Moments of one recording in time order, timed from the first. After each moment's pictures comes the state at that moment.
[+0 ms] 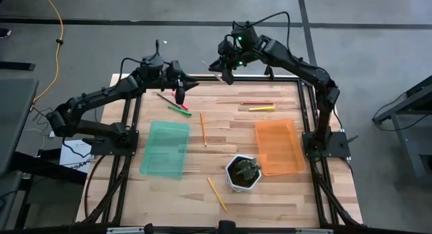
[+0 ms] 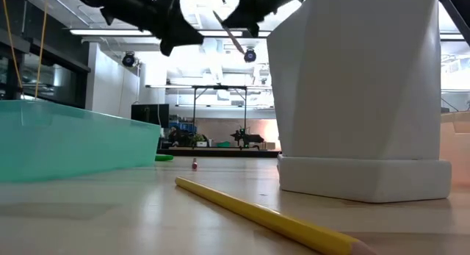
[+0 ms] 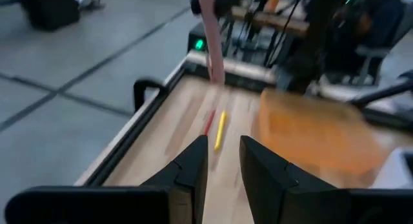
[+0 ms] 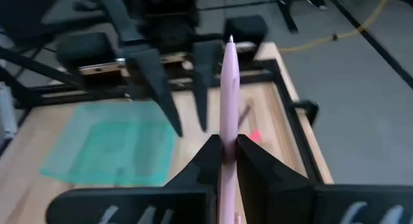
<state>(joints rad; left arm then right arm) 0.76 1.19 0.90 -0.01 0.42 -0.01 -0.52 1.89 2.05 -0.69 -0.50 -0.18</state>
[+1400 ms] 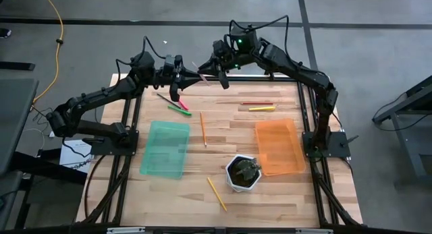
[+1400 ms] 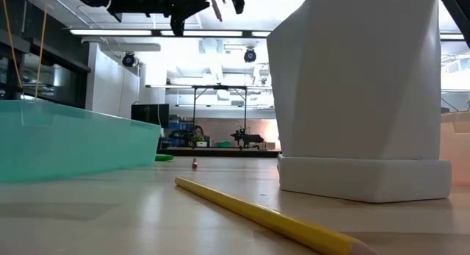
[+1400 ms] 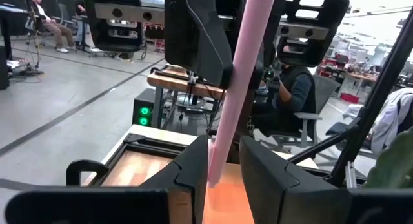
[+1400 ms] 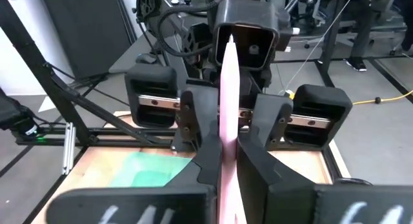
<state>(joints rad) 0.76 1.19 0.90 0.31 0.62 -0.19 -0.44 1.89 2.09 -0.50 -0.60 -0.09</state>
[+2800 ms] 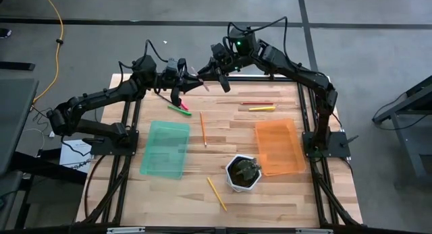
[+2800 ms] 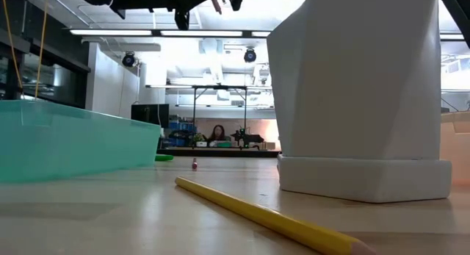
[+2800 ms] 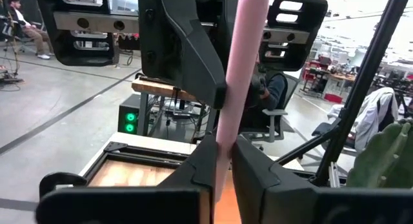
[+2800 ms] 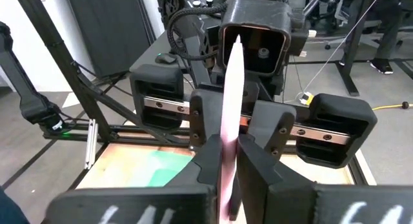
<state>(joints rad) 0.69 1.20 0.90 0.36 0.60 -0.20 -0.41 1.90 2.09 -0.50 -0.66 -0.08</state>
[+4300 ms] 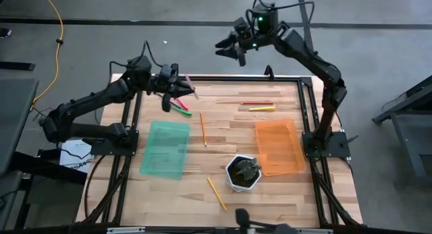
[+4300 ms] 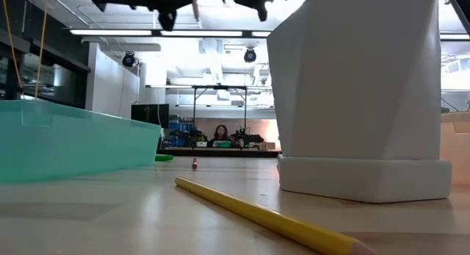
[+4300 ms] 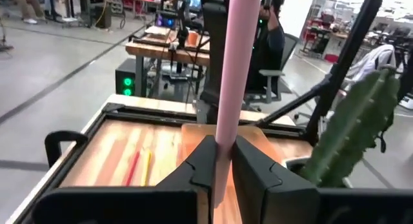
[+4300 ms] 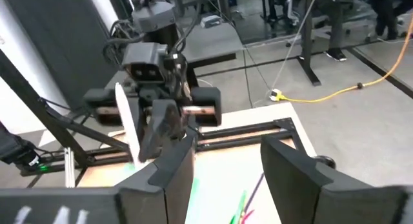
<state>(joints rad) 0.72 1.05 0.90 0.00 0.68 -0.05 -0.66 1.82 2.09 -0.56 -0.75 0.00</state>
